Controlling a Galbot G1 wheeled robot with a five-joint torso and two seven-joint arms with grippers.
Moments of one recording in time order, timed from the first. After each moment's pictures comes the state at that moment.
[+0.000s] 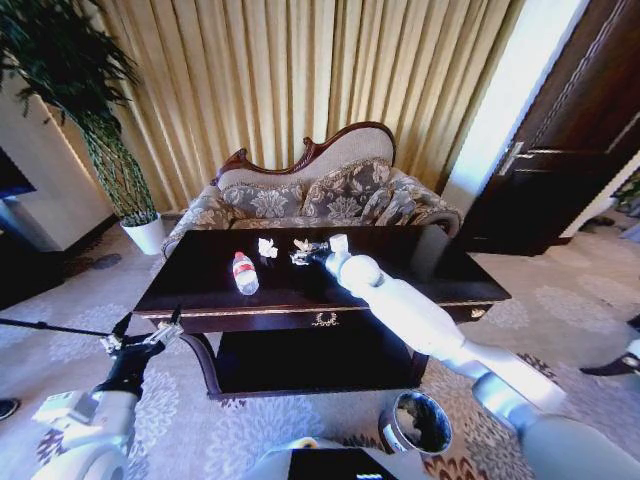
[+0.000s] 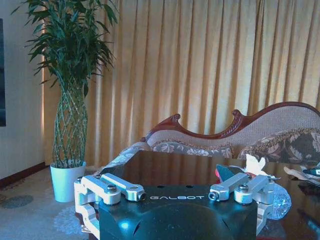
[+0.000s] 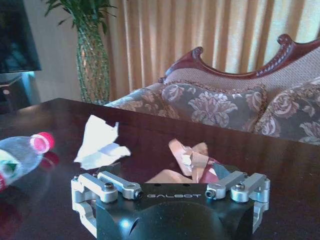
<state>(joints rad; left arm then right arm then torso) 1.86 -1.50 -1.00 -2.50 -0.43 0.24 0.06 -0.35 1.13 -0.32 1.49 0.90 -0.48 0.19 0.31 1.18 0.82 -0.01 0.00</state>
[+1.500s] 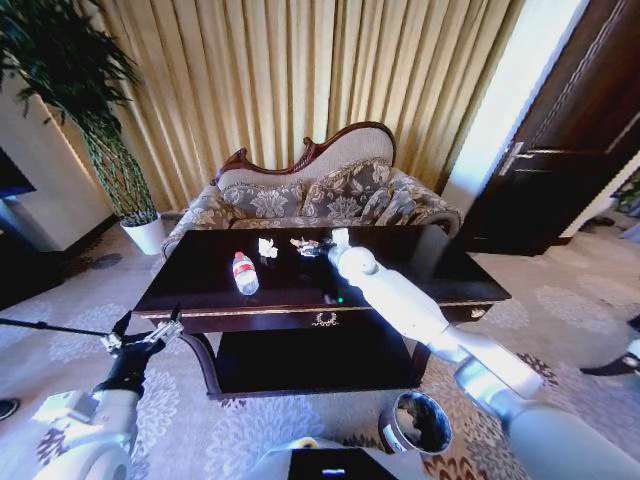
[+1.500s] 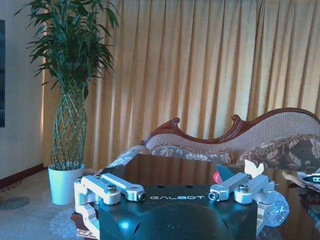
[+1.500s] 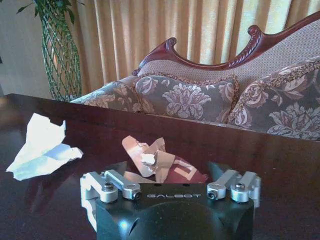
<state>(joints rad) 1.85 -1.52 -0.99 -2.50 -0.43 0.23 0.06 -0.30 1.18 -0.31 1.34 0.88 -0.48 0.21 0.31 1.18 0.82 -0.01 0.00</state>
